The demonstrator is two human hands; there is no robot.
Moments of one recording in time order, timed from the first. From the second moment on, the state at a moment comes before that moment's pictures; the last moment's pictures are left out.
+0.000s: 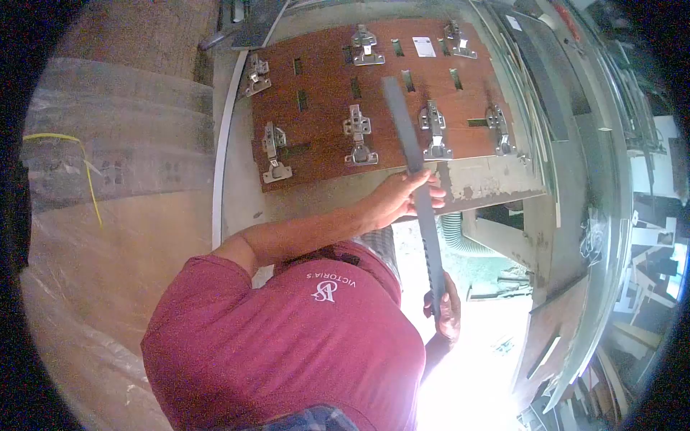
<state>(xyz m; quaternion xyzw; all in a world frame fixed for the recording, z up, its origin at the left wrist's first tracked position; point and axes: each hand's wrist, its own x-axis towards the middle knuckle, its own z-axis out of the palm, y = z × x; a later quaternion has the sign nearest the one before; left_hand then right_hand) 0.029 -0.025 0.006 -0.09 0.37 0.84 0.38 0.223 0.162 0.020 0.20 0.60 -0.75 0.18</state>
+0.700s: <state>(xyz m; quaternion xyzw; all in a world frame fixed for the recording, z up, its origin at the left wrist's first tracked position) 0.019 0.014 -0.019 -0.08 0.30 0.84 0.44 0.244 0.147 0.024 0.22 0.55 -0.79 0.17</state>
